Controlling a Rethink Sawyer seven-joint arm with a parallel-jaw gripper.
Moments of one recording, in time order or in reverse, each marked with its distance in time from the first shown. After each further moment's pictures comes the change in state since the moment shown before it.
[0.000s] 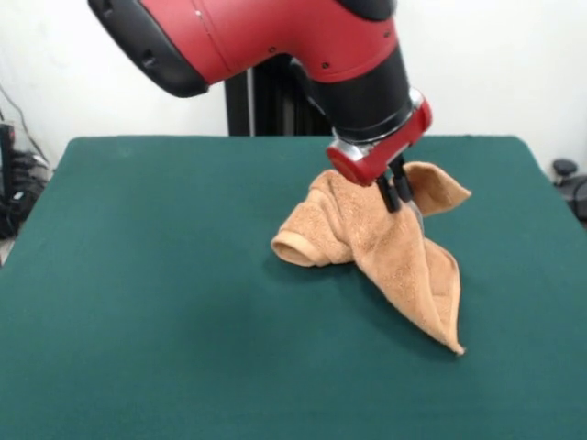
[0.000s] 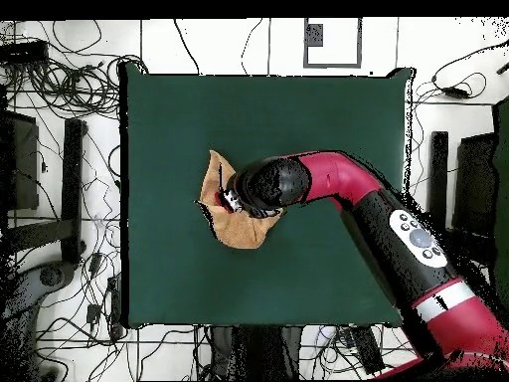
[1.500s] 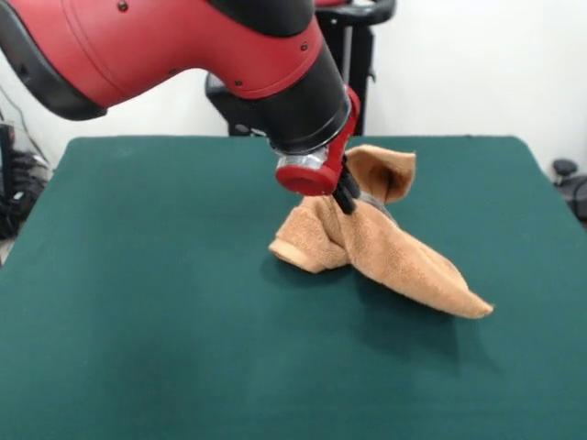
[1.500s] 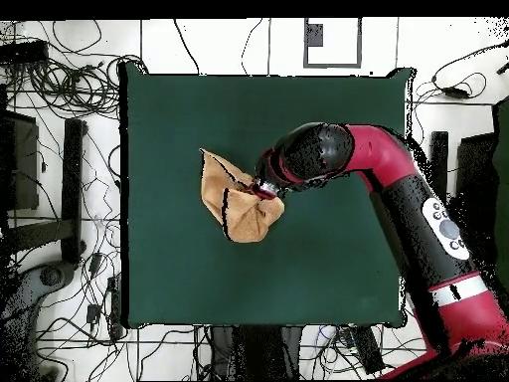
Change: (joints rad) arm -0.080 0.105 0.110 -0.206 -0.027 0.342 -0.622
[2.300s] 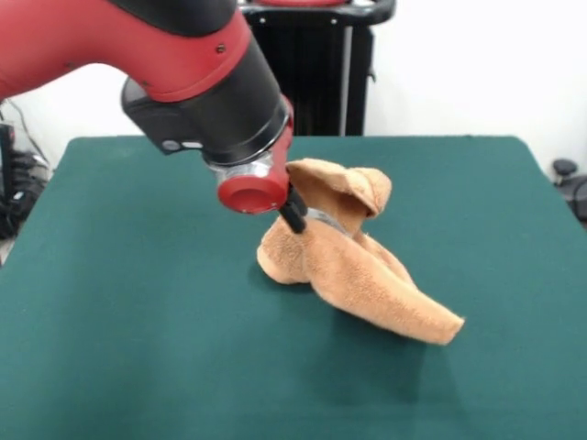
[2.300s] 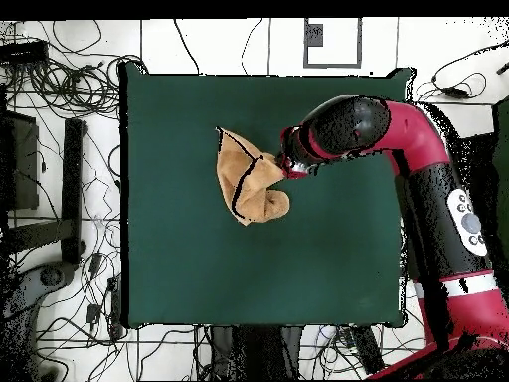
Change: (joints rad) arm 0.006 0.016 0.001 -0.194 -0.012 0.125 -0.336
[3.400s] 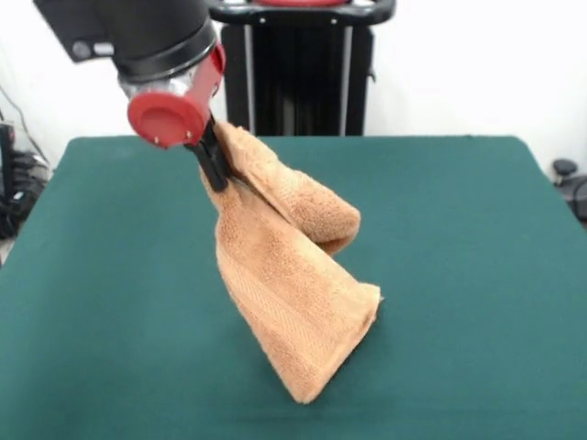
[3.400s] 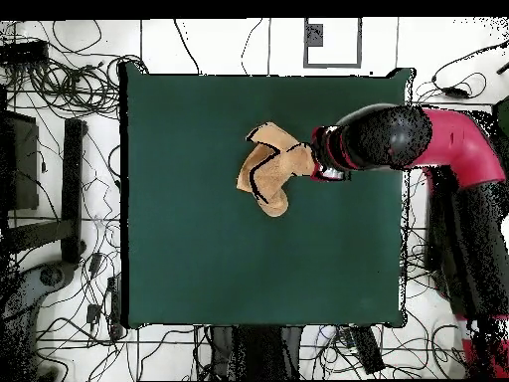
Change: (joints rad) arm -0.066 -0.213 -0.044 0.146 0.002 -0.146 -0.002
